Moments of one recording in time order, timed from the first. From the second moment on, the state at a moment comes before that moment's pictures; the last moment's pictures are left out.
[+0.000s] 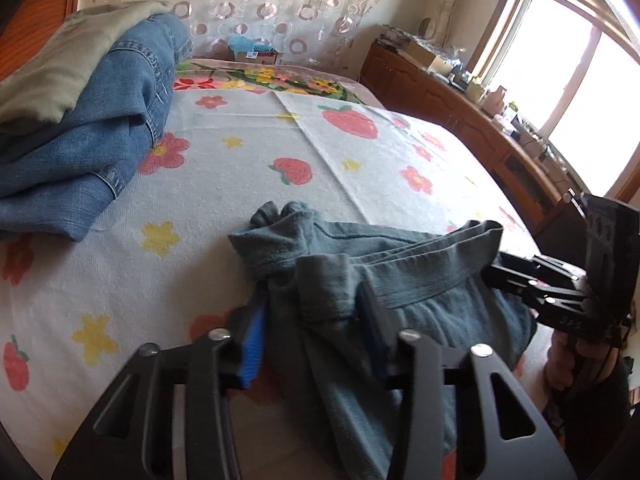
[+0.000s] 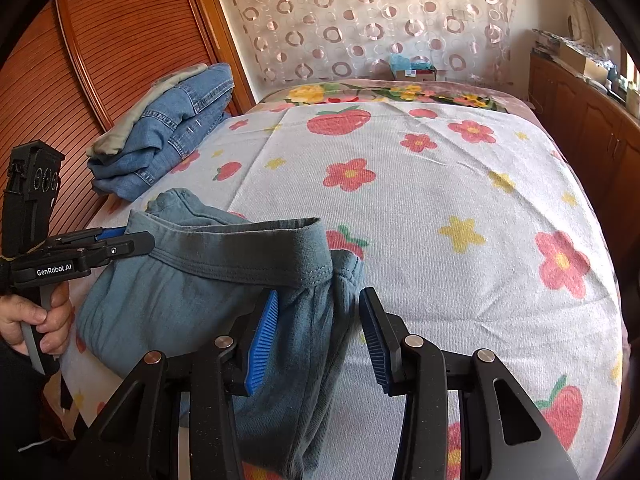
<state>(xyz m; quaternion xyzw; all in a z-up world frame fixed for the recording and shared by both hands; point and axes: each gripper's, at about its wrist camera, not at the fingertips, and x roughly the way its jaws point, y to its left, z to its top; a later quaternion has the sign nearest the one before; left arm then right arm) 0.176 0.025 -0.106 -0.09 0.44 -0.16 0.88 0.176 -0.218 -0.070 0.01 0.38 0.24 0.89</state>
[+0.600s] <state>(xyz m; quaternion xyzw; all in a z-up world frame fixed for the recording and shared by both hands) 0.140 0.006 -0.050 -0.05 0.36 -0.18 0.91 0.152 -0.219 -0.046 0.01 0.34 0.26 0.91</state>
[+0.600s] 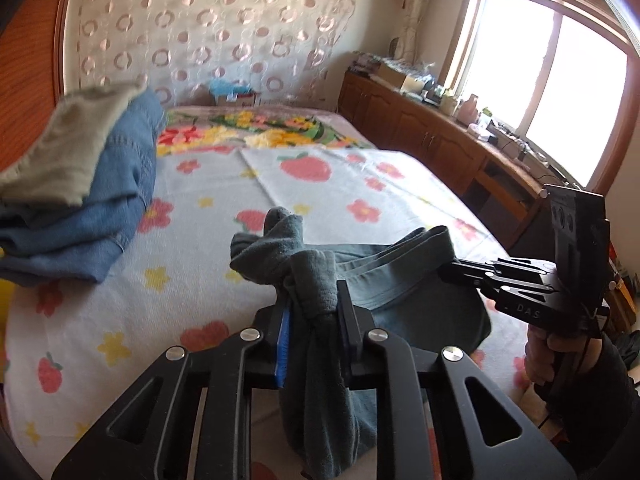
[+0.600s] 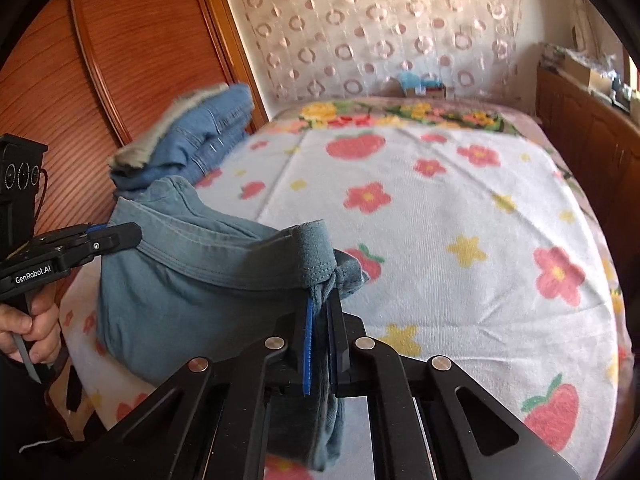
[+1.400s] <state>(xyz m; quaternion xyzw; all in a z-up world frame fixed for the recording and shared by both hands) 0.118 0.012 0.041 0.00 0.26 -0.16 0.95 0.091 -0.228 0.037 -0.02 0.20 0.27 0.94</state>
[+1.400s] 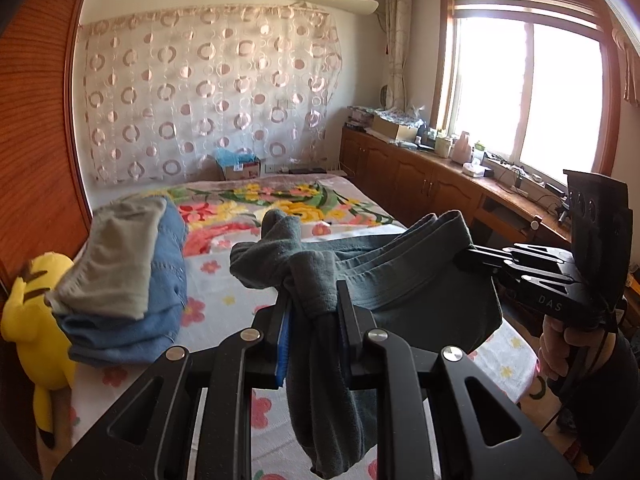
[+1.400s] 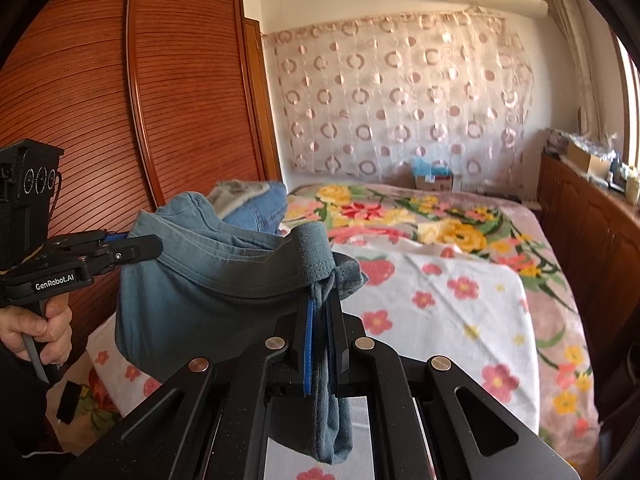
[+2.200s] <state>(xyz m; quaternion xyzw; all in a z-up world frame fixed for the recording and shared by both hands) 0.127 0.059 0.040 -0.01 0.25 -0.10 0.96 0.168 -0.177 0.038 -0.08 0.20 0.31 0.93</state>
